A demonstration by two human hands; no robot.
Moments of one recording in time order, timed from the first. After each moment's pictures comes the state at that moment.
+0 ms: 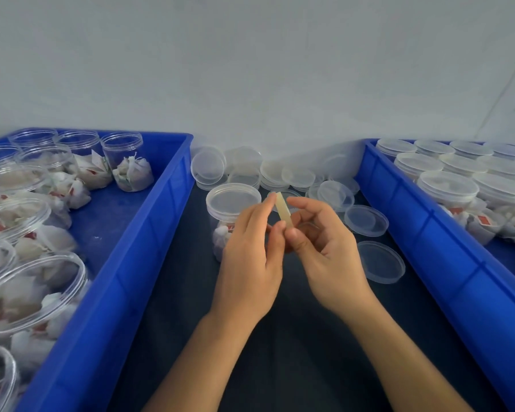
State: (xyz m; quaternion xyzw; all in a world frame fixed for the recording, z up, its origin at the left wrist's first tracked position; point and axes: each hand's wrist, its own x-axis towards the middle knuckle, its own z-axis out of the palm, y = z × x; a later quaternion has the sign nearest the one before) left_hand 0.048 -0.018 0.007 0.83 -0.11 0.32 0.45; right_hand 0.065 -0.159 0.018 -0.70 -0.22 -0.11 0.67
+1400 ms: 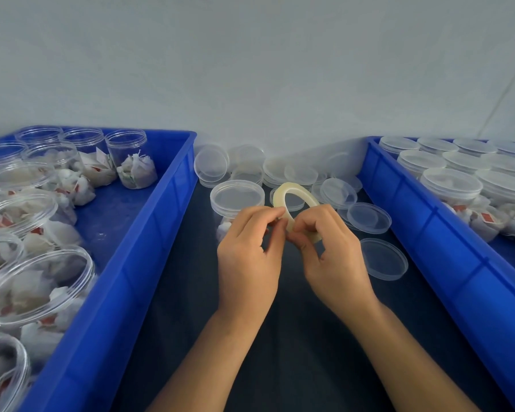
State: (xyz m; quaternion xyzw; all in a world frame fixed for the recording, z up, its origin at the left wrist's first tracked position) left_hand 0.049 -0.022 0.000 0.77 -0.10 0.48 0.42; right_hand 0.071 -0.165 0.007 -0.80 -0.30 -0.31 0.43
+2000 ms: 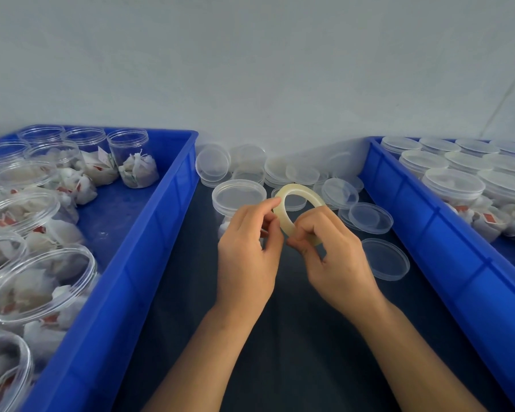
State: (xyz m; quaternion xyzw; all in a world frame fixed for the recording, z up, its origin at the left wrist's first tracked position) left_hand 0.052 -0.016 0.002 0.78 -0.10 0.43 0.44; right_hand 0.070 -0.171 0.011 -0.81 -0.32 -0.28 0.40
